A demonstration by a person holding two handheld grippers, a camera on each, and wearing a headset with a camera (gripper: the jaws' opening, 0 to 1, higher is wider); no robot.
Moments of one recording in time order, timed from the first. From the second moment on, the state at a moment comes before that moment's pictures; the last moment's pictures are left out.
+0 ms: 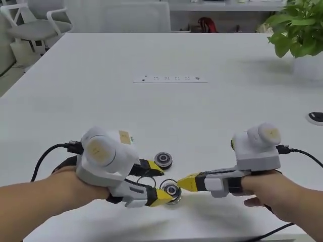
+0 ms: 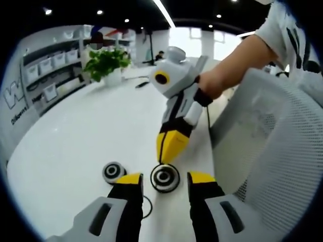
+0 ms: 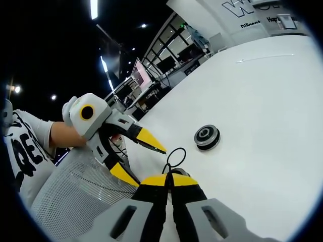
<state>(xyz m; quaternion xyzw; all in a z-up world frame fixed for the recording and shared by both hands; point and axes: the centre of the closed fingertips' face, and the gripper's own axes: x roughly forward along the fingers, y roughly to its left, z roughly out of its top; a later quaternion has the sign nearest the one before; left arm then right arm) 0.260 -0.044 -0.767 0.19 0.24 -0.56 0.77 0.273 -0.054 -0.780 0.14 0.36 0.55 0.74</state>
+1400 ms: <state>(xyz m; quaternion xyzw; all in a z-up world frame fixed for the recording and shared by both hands) 0.257 0.016 -0.739 0.13 0.24 -0.53 0.80 0.279 -0.027 -0.758 0.13 0.35 0.58 0.72</state>
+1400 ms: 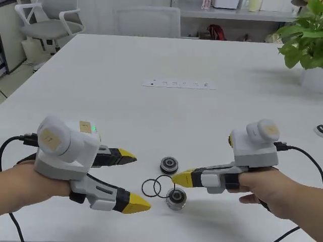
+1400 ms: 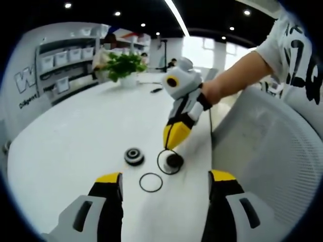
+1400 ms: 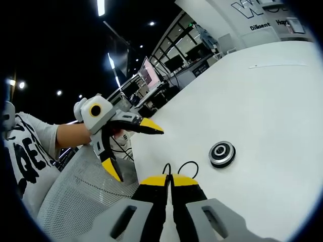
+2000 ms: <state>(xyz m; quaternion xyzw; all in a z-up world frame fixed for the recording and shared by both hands) 0.255 0.044 -0.740 0.13 0.25 -0.51 0.82 0.284 -0.011 -0.765 0.11 0.36 0.58 0.72</state>
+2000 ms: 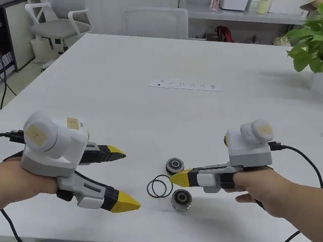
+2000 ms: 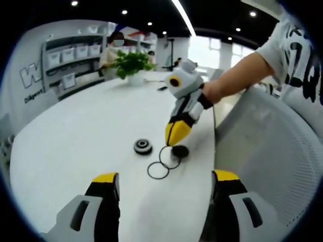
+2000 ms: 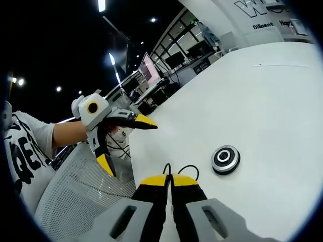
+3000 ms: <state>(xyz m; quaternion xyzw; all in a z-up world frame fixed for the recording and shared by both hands) 0.251 0.059 -0.744 0.13 0.26 -0.50 0.82 0.277 0.003 -0.787 0.05 0.37 0.59 0.71</state>
